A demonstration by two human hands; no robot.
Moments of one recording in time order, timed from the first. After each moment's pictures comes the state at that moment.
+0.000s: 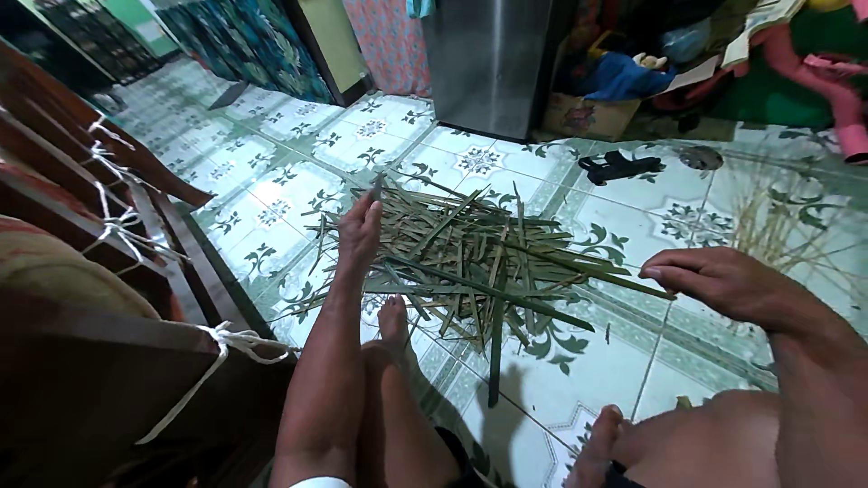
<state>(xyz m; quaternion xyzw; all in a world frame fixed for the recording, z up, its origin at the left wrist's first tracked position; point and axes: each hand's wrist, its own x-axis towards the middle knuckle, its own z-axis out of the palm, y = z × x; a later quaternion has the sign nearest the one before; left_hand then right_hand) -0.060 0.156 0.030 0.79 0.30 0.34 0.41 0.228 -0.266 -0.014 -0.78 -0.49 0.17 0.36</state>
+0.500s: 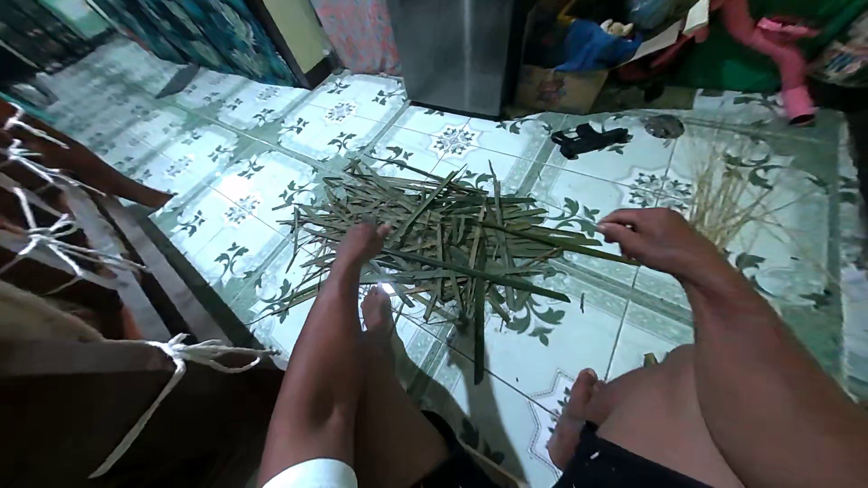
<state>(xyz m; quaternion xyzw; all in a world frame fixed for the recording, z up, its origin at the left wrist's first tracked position) -0.029 0.177 -0.023 0.89 0.39 -0.09 0.22 0.223 -0.238 -0.018 -0.86 -0.37 0.16 0.31</state>
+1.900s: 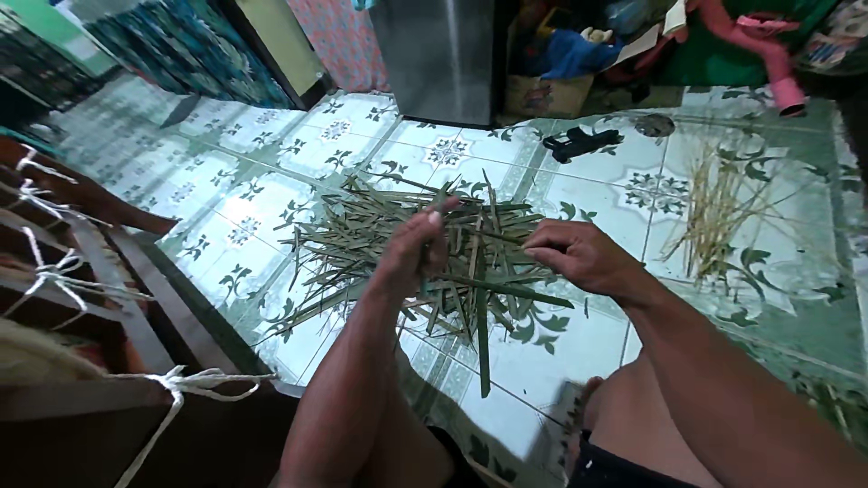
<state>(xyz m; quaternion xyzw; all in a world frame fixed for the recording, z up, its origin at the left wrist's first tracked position) -0.001 0.050 0.038 0.60 0.06 0.08 0.79 0.170 -0.183 -0.012 -0.68 -0.52 0.13 0.50</state>
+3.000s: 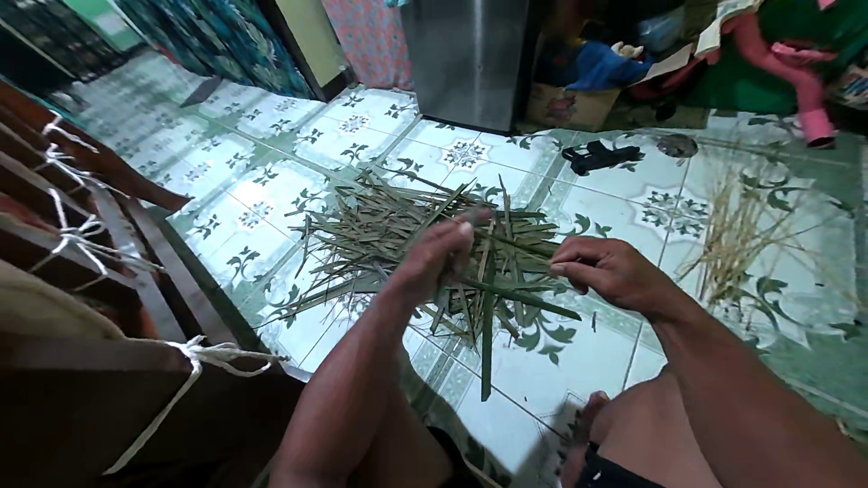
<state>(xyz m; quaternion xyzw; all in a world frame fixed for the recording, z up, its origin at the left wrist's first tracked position) -0.019 0.047 0.042 0.62 0.07 0.06 0.78 0.169 -0.192 -0.015 -0.65 -0.51 0.21 0.52</state>
